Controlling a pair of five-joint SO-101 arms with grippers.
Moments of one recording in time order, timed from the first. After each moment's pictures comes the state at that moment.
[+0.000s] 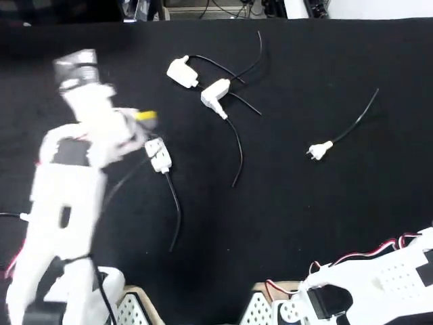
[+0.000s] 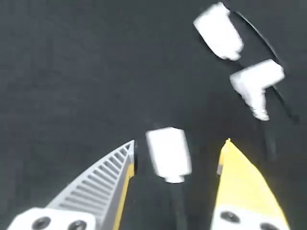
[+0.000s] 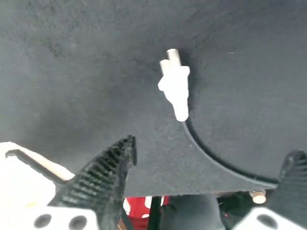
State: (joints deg) left arm -3.0 -33.6 30.0 59.9 17.8; right arm 72.3 21.5 -12.4 96.0 57.7
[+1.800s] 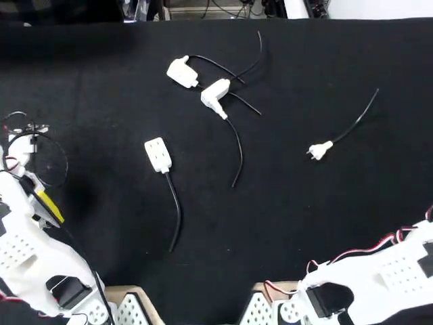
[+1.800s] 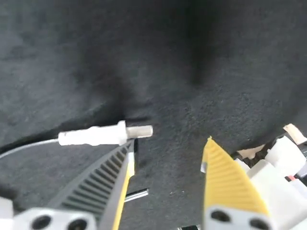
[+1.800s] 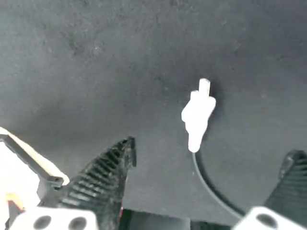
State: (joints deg) left arm -45.5 21.0 -0.2 98.3 -58.1; right arm 68.4 25.0 -10.2 94.1 66.6
